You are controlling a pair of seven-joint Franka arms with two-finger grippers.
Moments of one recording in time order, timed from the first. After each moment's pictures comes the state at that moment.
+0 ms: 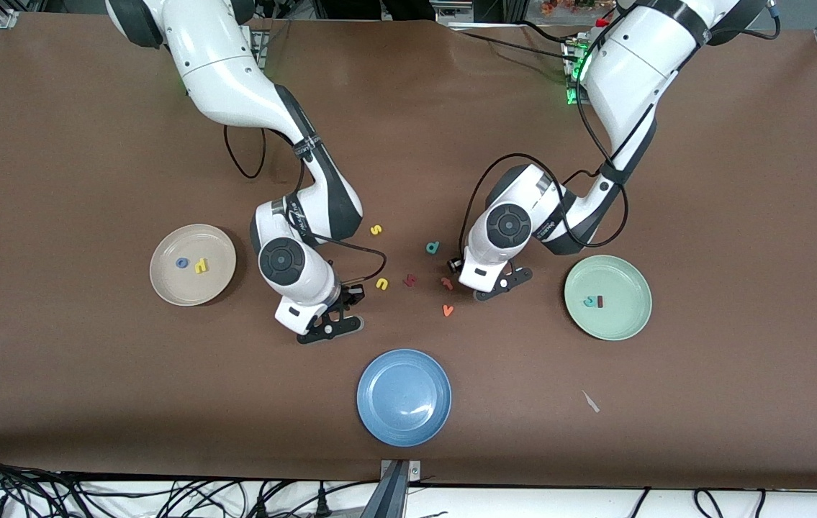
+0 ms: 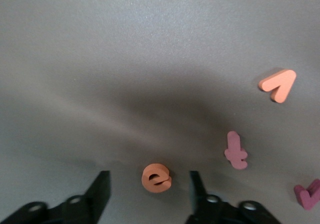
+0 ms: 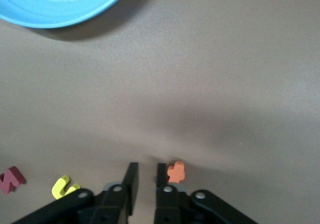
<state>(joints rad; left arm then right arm) -0.25 0.76 -0.37 -1.64 0.14 2.24 -1.11 0.65 0.92 -0.22 -1.25 0.32 2.17 0.09</state>
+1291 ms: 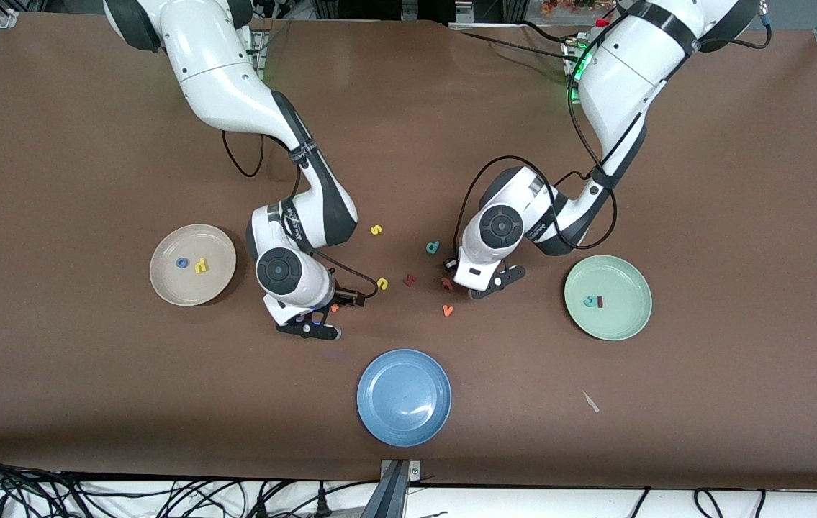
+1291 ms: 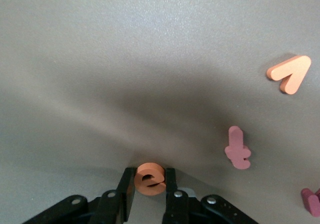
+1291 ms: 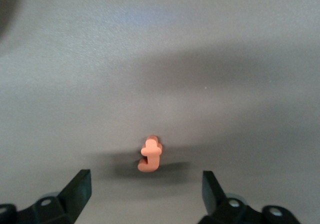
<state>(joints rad) -0.27 0.78 -0.37 -1.64 0.13 2.26 -1.14 0.64 0.93 -0.21 -1.28 0.32 2.12 0.49</state>
